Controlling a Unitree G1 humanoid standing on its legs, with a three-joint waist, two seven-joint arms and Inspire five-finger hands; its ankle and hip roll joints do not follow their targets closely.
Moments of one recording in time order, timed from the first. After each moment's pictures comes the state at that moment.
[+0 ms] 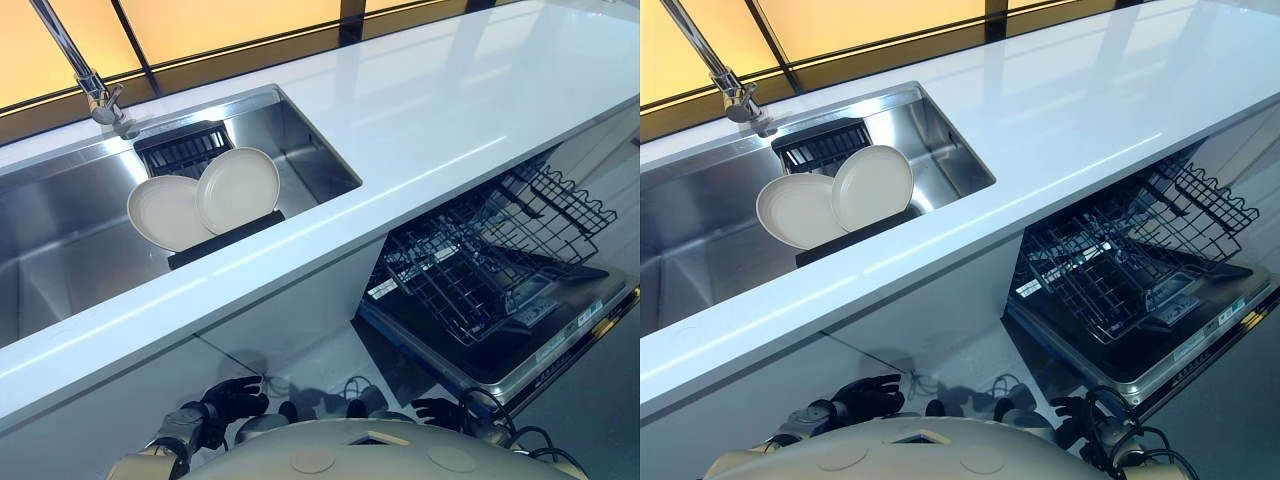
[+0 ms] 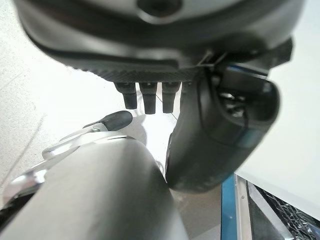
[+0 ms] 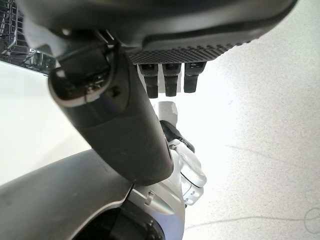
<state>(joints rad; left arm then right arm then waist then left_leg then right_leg) -0.02 0.25 -0.03 1.29 0.07 -0.11 -0.34 0.02 -0.30 0.06 1.33 -0.38 -0.16 0.20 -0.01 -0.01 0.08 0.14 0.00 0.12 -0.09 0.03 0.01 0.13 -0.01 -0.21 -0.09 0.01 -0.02</state>
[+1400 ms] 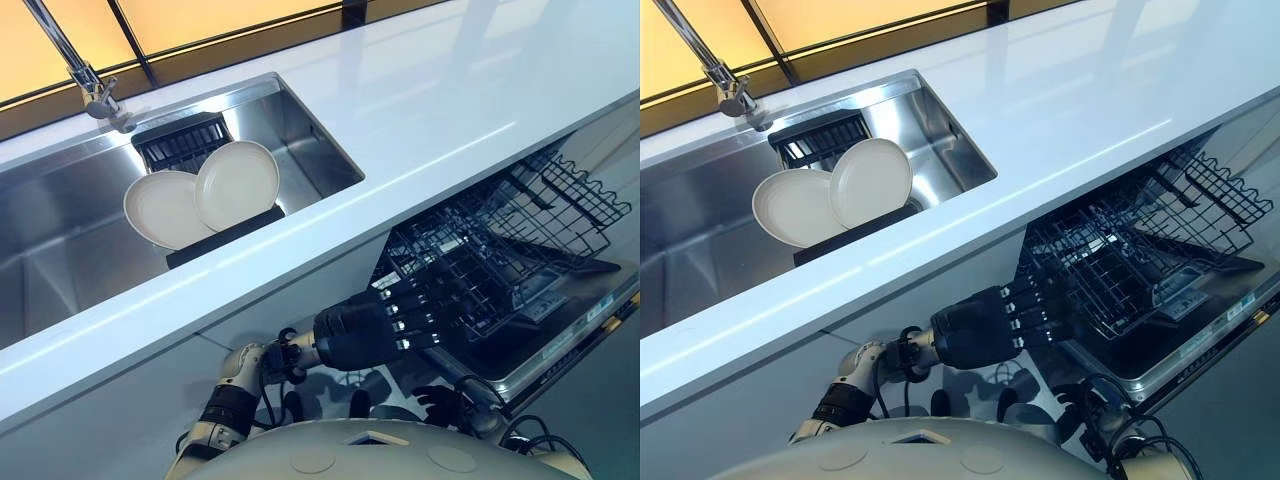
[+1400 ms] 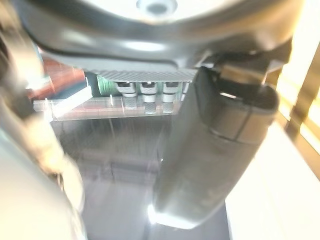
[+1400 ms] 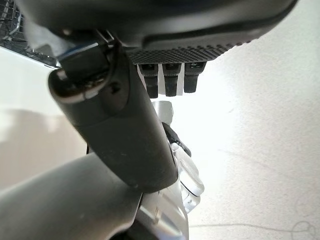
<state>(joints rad) -0.02 0.03 -0.28 0.12 -1.19 0.88 -1.12 -0.04 -0.30 0.16 1.32 -0.39 -0.12 0.16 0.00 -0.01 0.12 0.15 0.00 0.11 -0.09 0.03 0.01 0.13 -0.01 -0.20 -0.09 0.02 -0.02</state>
